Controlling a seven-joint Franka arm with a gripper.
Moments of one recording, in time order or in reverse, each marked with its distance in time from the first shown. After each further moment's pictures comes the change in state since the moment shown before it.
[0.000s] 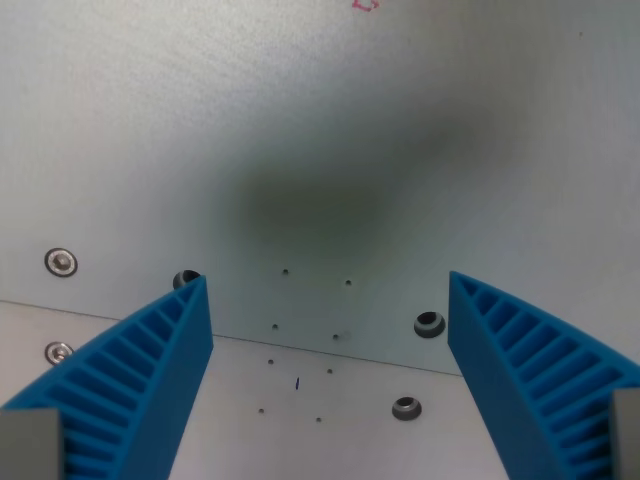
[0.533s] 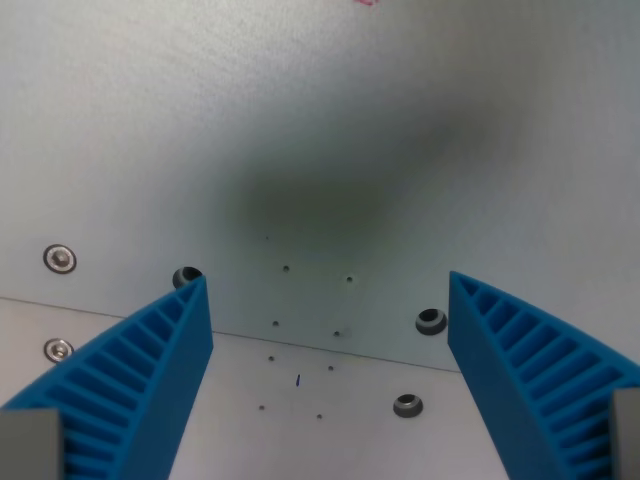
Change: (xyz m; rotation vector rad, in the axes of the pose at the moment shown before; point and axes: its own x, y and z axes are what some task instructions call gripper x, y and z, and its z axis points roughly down) arm -0.001 0.000 0.003 0.002 -0.009 0.000
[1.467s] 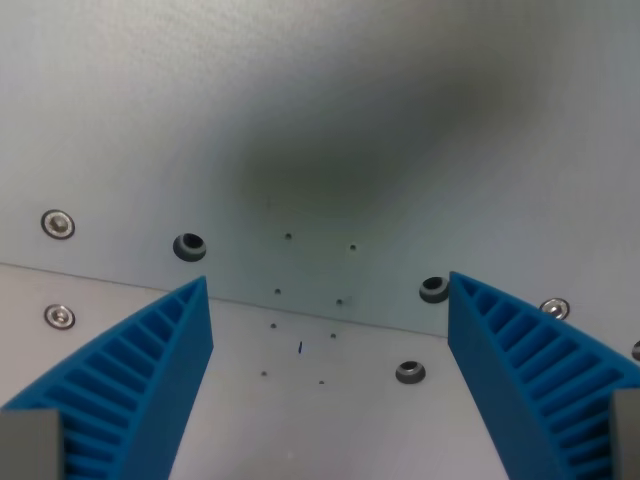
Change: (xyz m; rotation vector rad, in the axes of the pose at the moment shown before) arm -0.006 0.000 0.001 0.009 -0.063 -0.003
